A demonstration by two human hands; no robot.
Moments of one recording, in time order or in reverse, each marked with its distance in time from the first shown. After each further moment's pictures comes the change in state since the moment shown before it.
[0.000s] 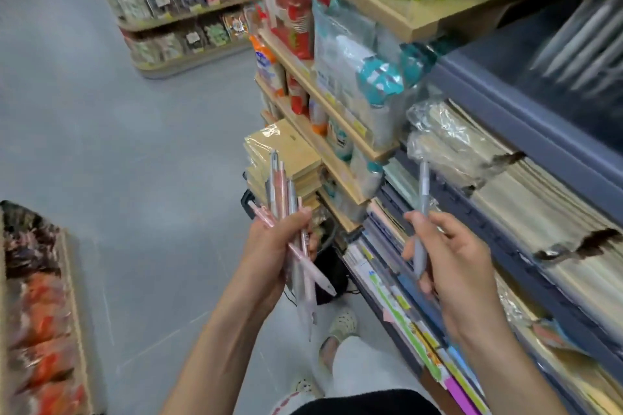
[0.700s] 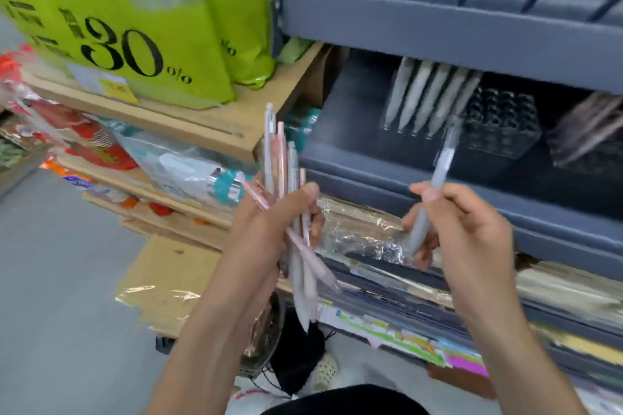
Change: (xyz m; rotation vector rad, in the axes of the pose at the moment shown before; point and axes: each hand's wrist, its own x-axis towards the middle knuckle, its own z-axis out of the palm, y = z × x) left_hand 0.202 0.071 0.159 0.131 -0.690 -0.114; right_hand 0.117 -0.071 -0.034 0.027 0.694 -0.202
